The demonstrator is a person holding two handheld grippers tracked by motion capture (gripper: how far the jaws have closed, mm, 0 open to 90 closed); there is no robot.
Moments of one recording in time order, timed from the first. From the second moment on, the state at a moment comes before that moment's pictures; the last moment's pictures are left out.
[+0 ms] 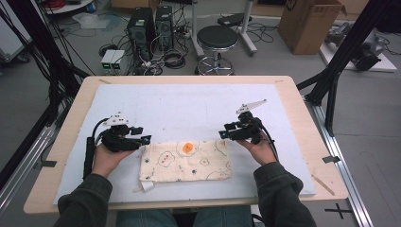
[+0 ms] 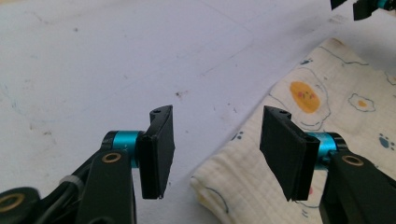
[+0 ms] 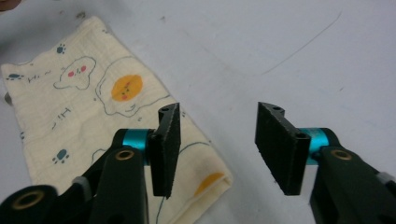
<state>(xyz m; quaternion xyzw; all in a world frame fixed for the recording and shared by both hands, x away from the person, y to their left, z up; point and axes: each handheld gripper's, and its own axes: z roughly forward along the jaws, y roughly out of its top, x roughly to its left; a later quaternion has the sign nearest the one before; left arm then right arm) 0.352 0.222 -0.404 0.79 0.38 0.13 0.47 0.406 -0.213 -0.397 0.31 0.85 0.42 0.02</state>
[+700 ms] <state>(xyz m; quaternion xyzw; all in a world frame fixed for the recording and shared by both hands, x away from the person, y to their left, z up) 0.372 0.214 -0.436 0.83 0.38 0.05 0.39 0.408 -0.209 -0.437 0.31 0.86 0.40 -0.03</state>
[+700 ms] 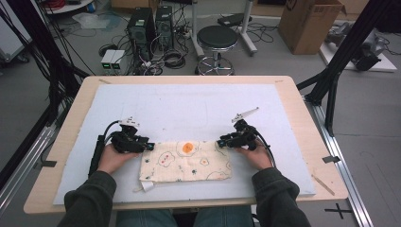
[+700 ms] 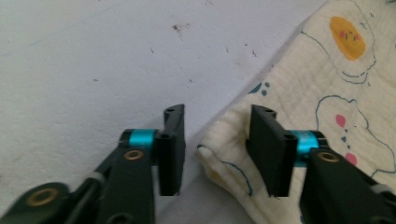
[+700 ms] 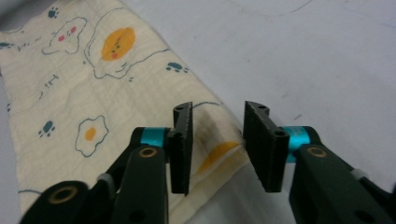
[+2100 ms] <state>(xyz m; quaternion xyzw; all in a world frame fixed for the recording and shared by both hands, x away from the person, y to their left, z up) 0.406 0.219 -0.413 0.78 0.44 0.15 0.43 0.467 -0.203 -0.409 0.37 0.84 0.40 0.00</state>
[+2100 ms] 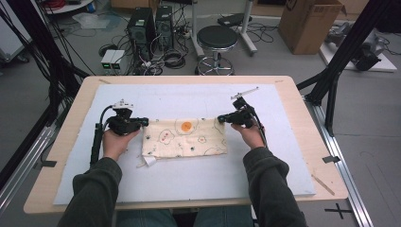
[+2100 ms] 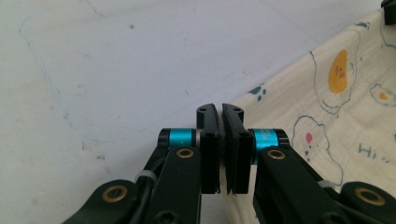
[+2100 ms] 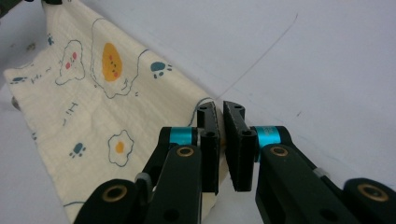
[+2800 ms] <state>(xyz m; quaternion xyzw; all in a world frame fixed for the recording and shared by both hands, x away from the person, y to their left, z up) 0.394 0.217 -0.411 0.78 0.42 0.16 0.43 0.455 -0.209 -0.411 0.36 0.83 0.43 0.00</state>
